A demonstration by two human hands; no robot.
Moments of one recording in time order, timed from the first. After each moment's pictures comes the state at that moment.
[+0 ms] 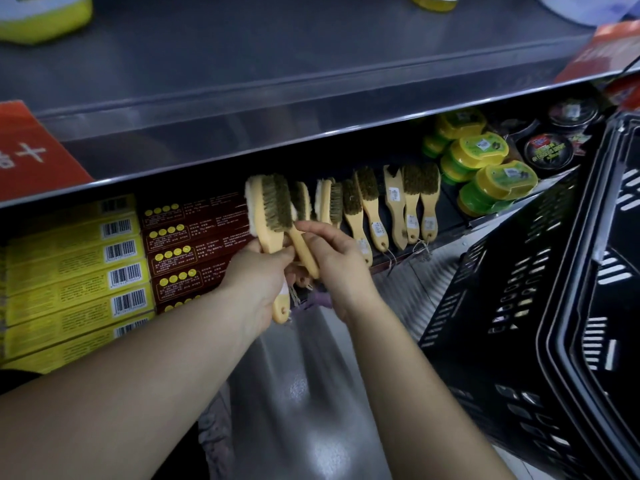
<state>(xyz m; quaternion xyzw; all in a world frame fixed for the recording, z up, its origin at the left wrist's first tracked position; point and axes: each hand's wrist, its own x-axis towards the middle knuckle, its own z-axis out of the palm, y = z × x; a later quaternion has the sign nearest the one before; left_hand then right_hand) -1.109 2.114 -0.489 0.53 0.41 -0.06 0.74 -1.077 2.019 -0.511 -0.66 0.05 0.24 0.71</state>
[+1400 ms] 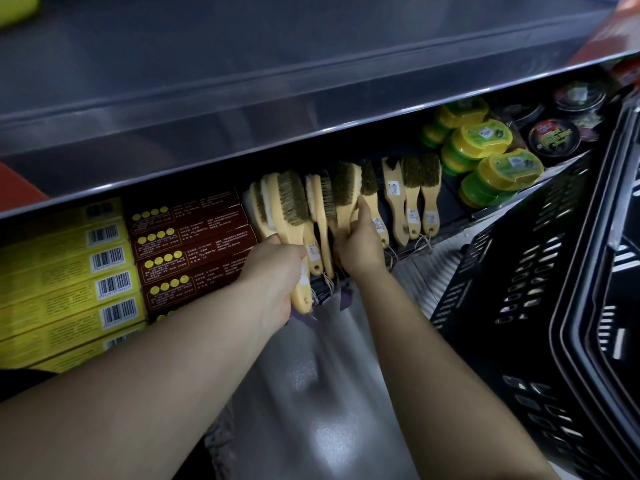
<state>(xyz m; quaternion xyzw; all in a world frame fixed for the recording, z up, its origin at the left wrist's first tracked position) -1.088 2.101 -0.485 0.56 0.44 -0.12 0.69 -1.010 1.989 -0.582 -0.89 0.06 0.12 0.43</state>
